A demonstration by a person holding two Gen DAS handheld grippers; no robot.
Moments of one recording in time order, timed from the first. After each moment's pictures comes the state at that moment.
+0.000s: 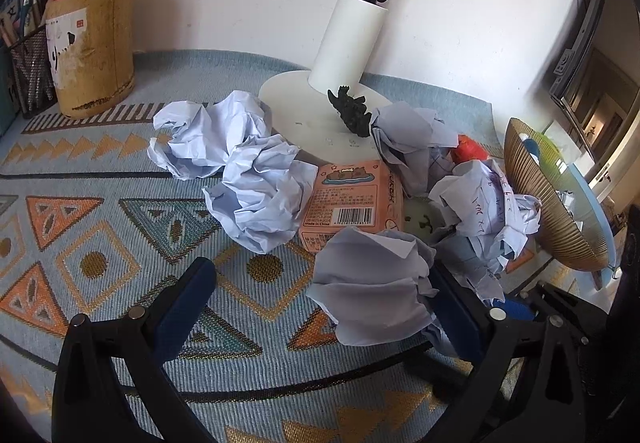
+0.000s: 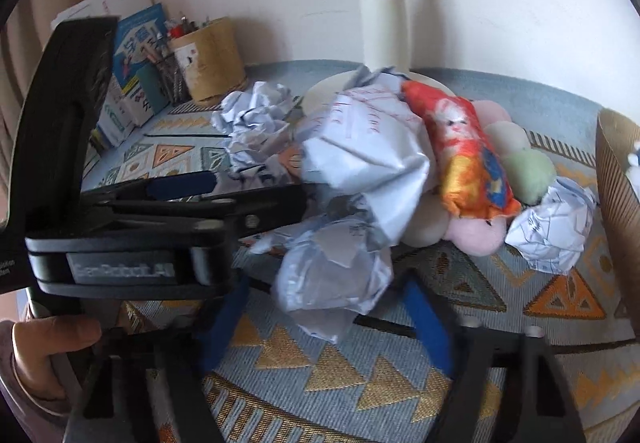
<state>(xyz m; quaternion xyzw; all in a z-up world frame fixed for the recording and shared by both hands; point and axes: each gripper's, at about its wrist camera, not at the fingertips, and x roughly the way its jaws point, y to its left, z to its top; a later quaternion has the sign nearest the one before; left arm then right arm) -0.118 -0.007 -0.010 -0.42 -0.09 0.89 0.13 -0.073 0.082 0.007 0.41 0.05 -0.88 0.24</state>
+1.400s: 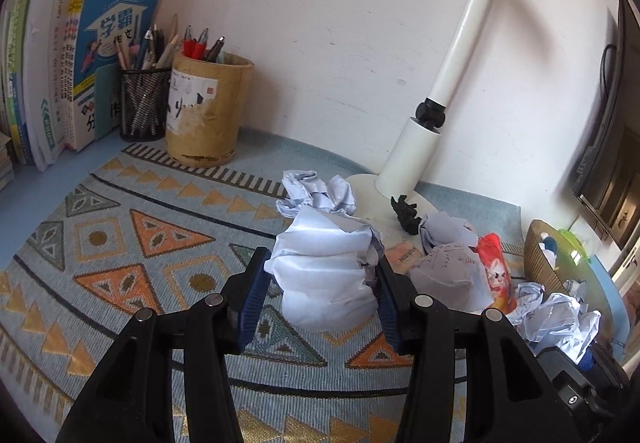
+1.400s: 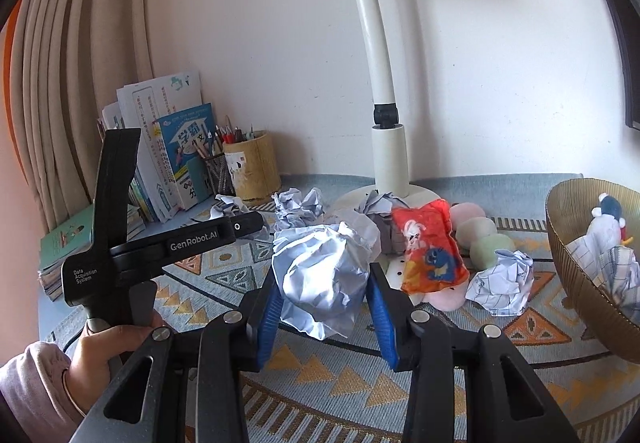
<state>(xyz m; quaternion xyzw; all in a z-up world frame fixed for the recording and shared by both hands) -0.069 -0.046 0.016 -0.27 -0.15 0.95 0.02 -0.012 0.113 0.051 0.23 -0.01 -0.93 0.28</state>
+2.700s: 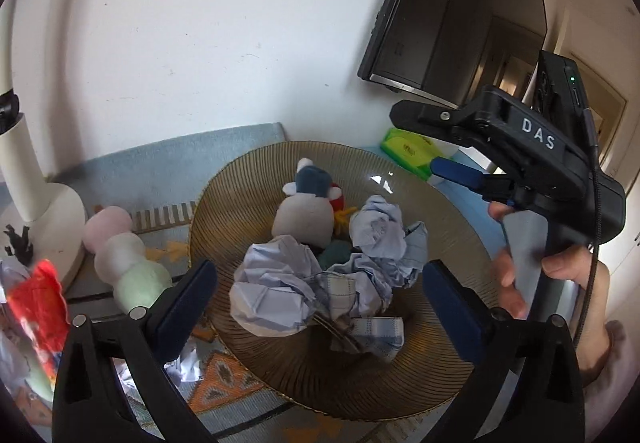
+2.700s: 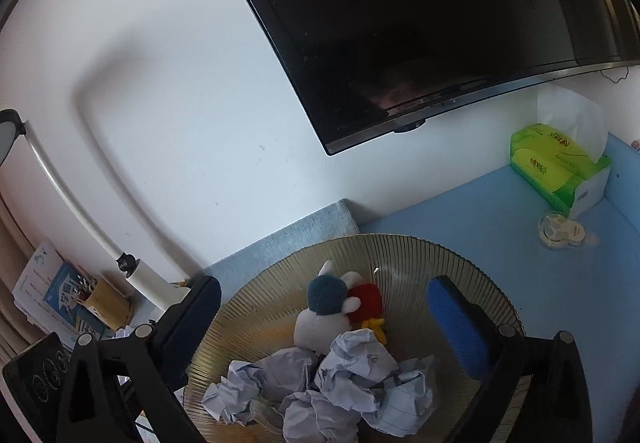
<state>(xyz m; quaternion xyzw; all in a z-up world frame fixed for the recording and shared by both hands) -0.132 0.245 0.051 -0.34 -0.05 0.89 0.31 -0.160 0.419 0.107 0.30 -0.19 -0.93 0.08</state>
